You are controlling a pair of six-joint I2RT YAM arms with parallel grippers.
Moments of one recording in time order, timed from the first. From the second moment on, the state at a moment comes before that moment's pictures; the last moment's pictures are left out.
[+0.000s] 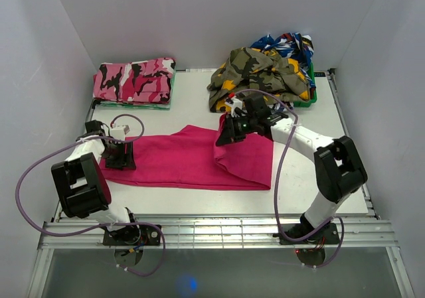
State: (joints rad) left arm 0.35 1.53 0.86 -0.66 0.33 0.39; right arm 0.54 1.66 1.16 -0.27 -0.67 0.34
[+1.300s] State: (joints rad) left arm 0.35 1.47 0.79 -0.59 0.33 0.38; right arm 0.88 1.97 1.33 -0.04 -0.54 0.54
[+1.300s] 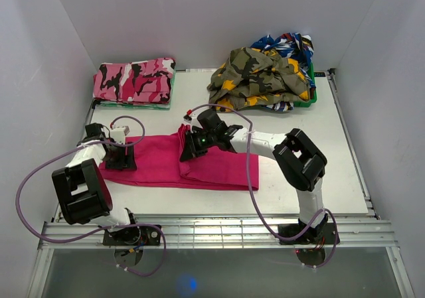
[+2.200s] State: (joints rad) left arm 0.34 1.31 1.05 -0.81 0.73 0.45; right arm 0.70 1.65 1.23 -0.15 -0.72 0.29
